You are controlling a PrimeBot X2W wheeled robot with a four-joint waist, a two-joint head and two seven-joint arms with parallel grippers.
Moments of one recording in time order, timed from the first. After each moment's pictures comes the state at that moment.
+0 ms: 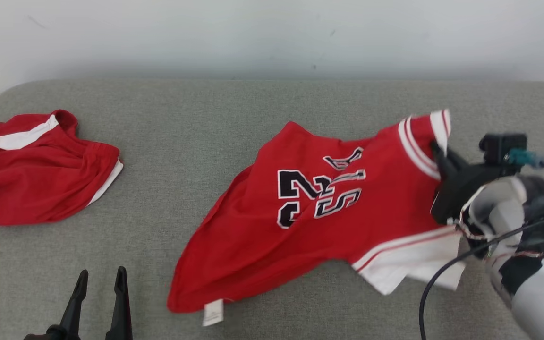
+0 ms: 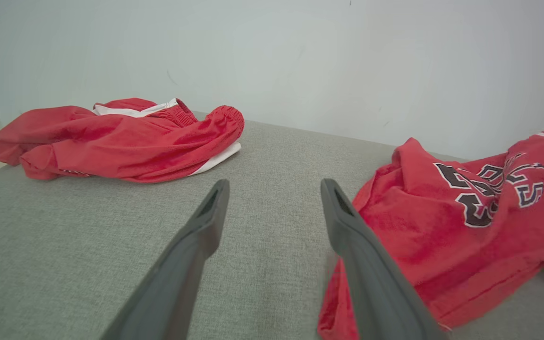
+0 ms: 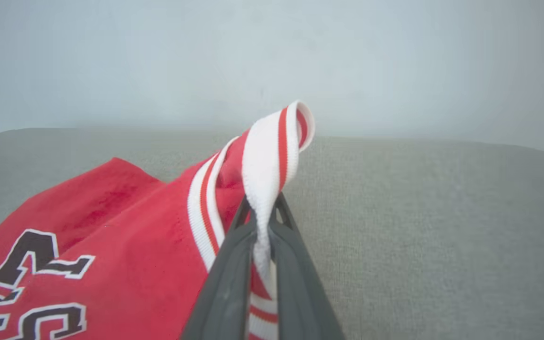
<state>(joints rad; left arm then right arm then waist) -0.03 0.06 0.06 0.01 -0.19 -0.05 -0.26 -0.79 -0.38 0.67 0.84 0.66 0.13 -0.12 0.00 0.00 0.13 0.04</state>
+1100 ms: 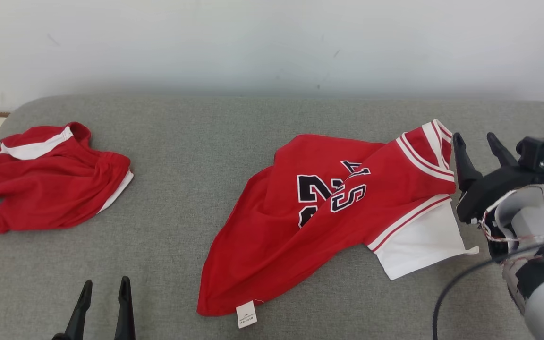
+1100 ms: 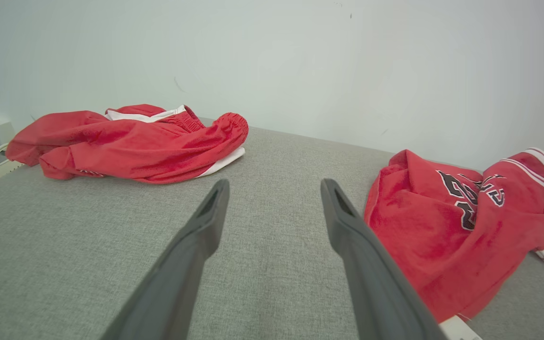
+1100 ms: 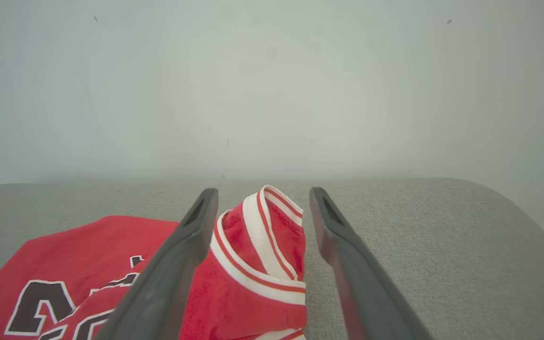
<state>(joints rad) -0.01 0.05 0.05 0.02 -0.19 -0.04 -0.26 -0.85 -0.39 0.57 0.98 0.60 0.13 -0.26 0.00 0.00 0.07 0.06</state>
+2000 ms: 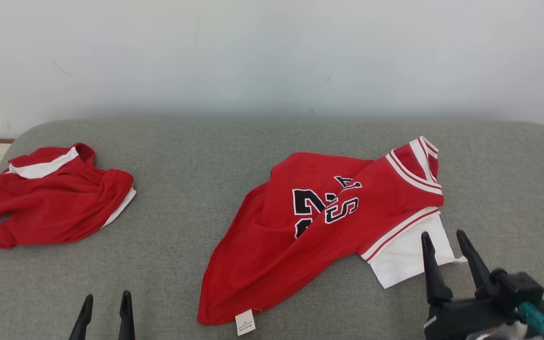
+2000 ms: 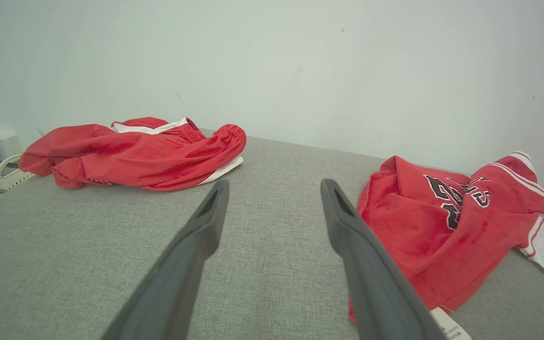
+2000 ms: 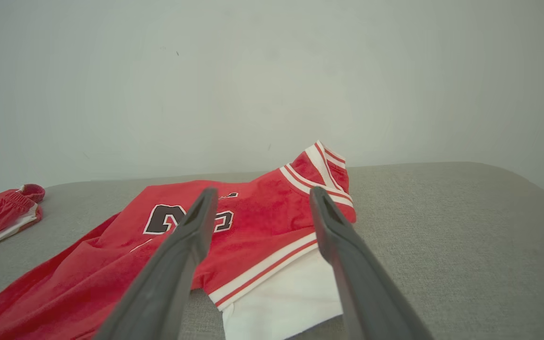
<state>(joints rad) 0.04 0.05 0.04 0.00 -0.17 -0.02 -0.26 -0.12 -0.15 0.18 0.17 0.21 0.13 -0.25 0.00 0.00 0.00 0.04</state>
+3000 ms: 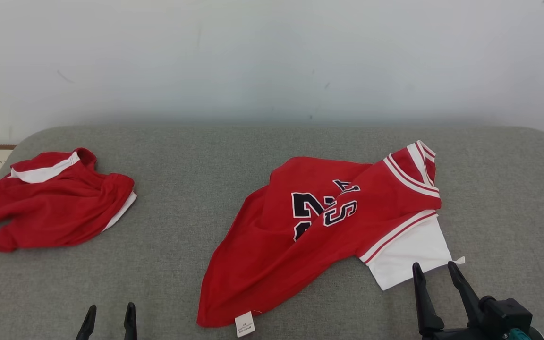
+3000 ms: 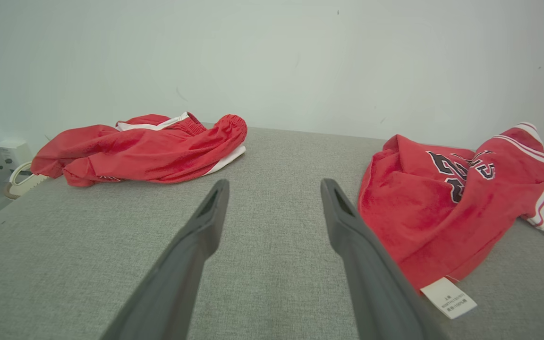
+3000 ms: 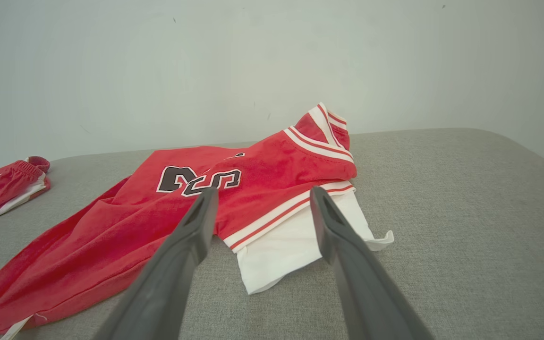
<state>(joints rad) 0.08 0.08 0.01 -0.01 -0.13 0.01 -0.25 0.03 -0.08 0.15 0.05 0.13 0.13 -0.16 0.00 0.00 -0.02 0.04</state>
